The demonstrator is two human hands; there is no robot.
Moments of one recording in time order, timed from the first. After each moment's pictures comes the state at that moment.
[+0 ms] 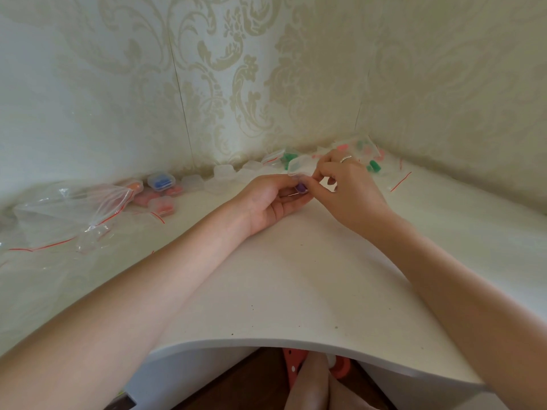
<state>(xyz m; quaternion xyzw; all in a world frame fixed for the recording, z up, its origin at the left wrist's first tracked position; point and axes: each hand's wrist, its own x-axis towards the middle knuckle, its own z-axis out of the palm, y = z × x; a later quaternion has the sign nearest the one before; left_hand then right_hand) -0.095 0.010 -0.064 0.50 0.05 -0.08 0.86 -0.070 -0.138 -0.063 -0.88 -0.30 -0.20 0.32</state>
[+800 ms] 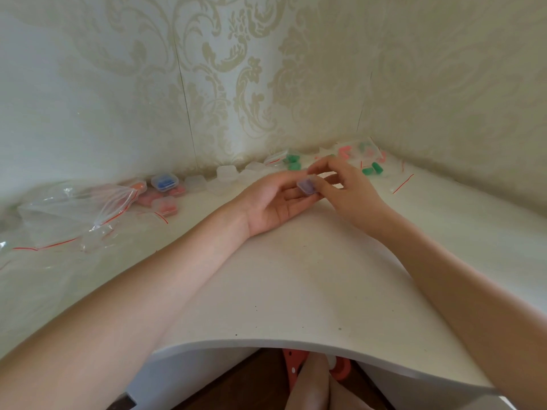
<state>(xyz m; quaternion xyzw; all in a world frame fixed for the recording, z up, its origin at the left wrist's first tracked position) -0.100 0.012 -0.059 0.47 0.01 -0.14 0.87 -0.061 -0.137 -0.067 -0.82 -0.27 -0.09 0.50</state>
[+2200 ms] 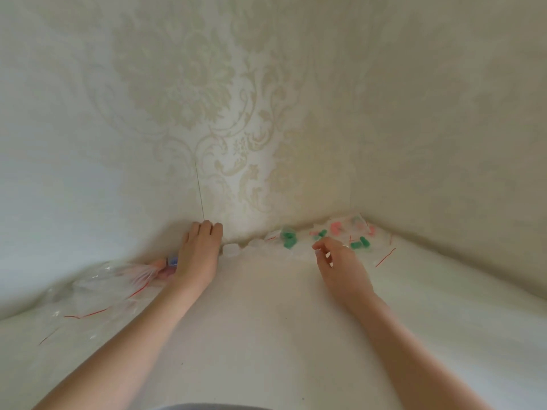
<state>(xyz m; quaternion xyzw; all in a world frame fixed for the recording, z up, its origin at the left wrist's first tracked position) -0.106 0.102 -0.054 0.94 0.10 0.32 -0.10 -0.052 -0.158 -0.073 -0.89 -0.20 -0.18 0.37</state>
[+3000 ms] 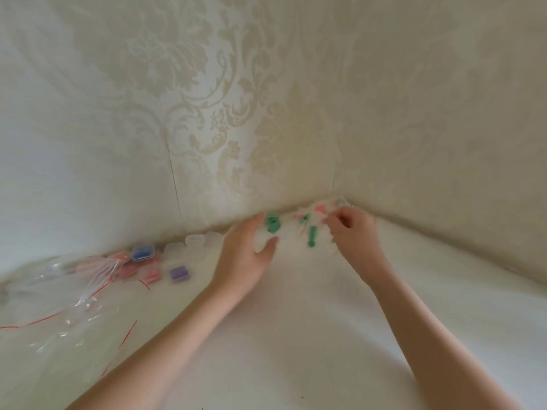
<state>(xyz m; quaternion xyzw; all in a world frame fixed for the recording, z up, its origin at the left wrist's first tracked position) -0.102 0.012 -0.070 0.88 -0.05 0.33 0.35 -0.052 -0.175 -0.040 -0.83 -0.10 -0.19 0.51</state>
